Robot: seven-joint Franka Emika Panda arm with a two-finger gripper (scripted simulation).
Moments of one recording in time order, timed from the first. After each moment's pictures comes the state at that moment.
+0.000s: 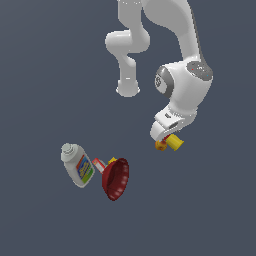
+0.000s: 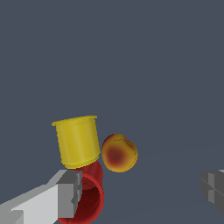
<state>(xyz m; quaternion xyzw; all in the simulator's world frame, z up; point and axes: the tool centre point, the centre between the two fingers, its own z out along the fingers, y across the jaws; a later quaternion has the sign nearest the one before) -0.021 0.177 0.154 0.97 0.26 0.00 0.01</state>
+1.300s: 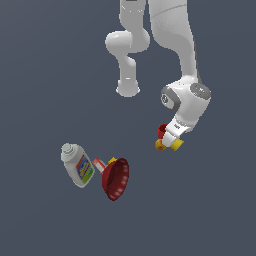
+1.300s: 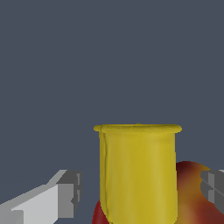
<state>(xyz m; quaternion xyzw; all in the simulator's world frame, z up) -0.058 0.237 0.066 0.94 0.34 0.00 0.00</state>
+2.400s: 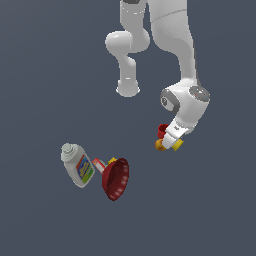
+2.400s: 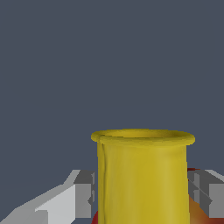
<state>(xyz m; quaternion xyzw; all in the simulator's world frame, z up) -0.054 0.239 0.057 0.94 0.35 0.00 0.00</state>
